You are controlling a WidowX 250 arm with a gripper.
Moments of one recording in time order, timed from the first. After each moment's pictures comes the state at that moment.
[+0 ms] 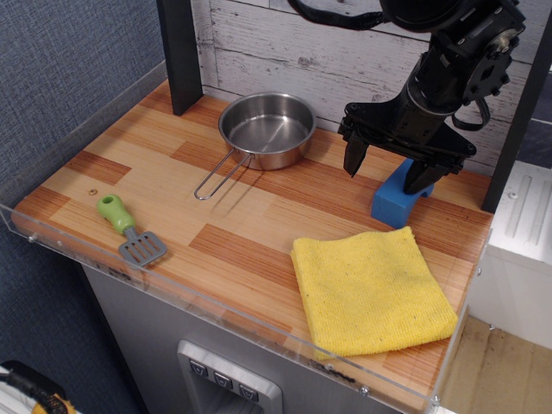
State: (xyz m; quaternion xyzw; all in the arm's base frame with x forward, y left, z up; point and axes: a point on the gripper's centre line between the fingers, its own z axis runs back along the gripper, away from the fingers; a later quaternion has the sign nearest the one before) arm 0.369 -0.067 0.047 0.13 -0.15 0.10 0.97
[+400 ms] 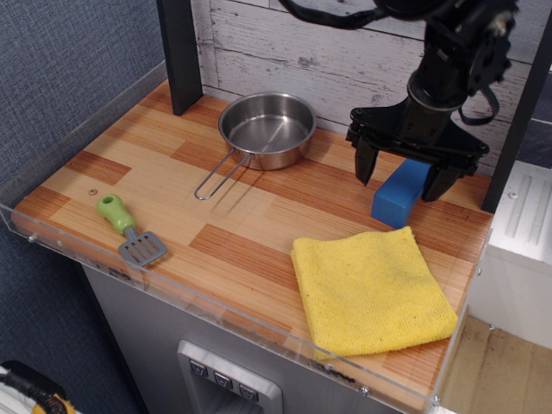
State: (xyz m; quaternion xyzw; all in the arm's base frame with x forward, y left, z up) arm 0.366 -0.081 0.053 0.06 -0.14 0.08 0.99
